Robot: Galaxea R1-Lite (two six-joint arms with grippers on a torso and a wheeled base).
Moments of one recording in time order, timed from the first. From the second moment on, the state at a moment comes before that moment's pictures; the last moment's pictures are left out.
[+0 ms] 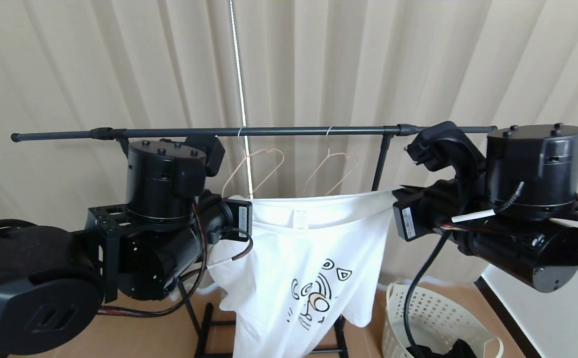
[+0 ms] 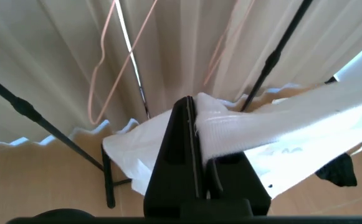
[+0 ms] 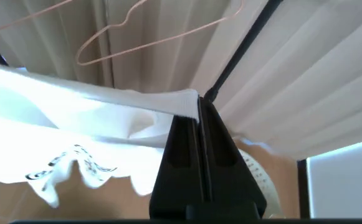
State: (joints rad) left arm -0.69 1.67 -0.89 -0.42 0.46 -0.15; right arm 0.68 1.58 -0.86 -0.40 -0.49 -0.08
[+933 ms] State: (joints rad) left arm -0.66 1.74 -1.06 -0.42 0.42 -0.10; right arm 0.75 1.52 -0.74 -0.46 -0.50 -0.19
